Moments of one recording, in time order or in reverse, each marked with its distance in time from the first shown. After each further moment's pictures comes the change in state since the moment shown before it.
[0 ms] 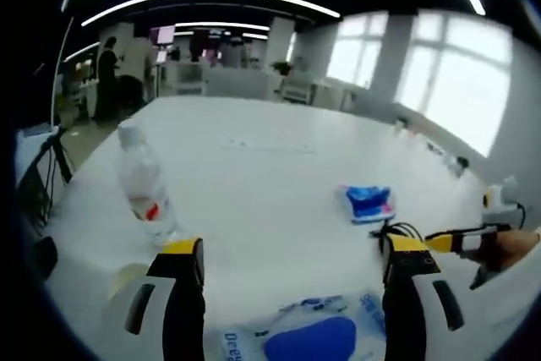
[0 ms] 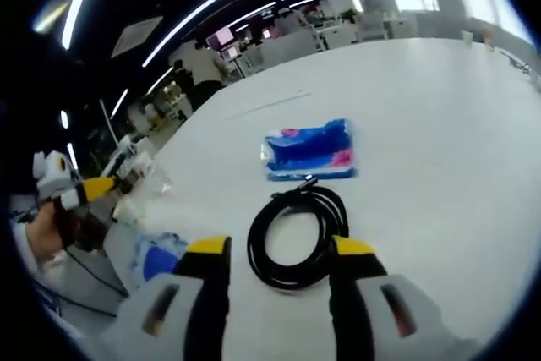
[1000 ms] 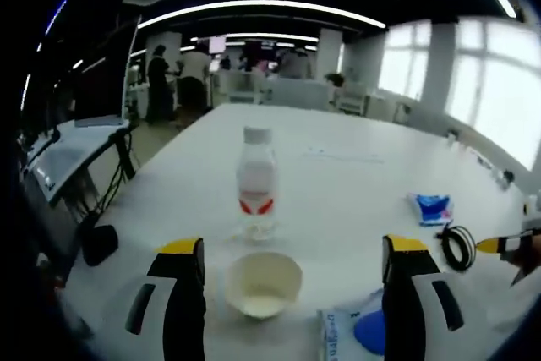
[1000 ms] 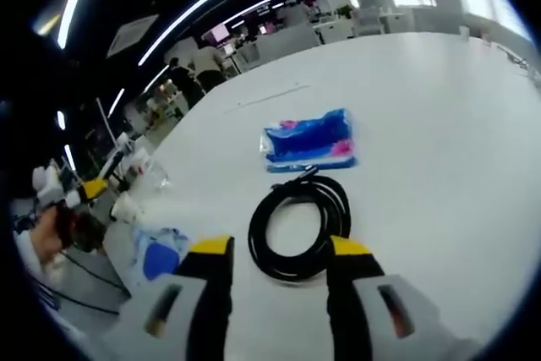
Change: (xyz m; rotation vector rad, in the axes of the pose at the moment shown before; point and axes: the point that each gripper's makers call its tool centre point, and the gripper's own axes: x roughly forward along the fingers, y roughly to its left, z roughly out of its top) left arm -0.049 0.112 -0.012 -0.023 -0.017 0.338; right arm -0.001 0.000 -0.011 0.011 0.034 -0.021
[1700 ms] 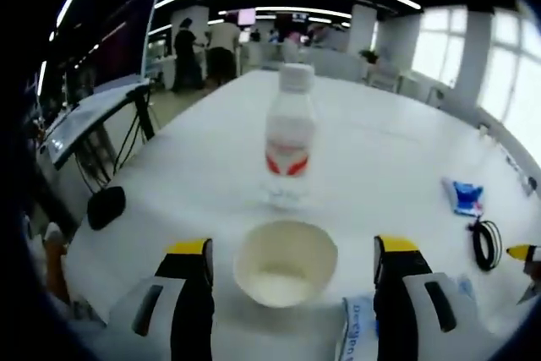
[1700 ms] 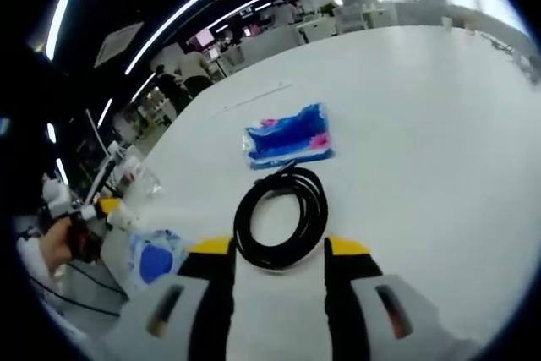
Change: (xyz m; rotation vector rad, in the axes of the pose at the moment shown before) left arm 0.027 0.016 -0.040 -0.084 0.140 0.099; right arm -0.012 -0.018 -0.007 0.074 -0.018 -0.053
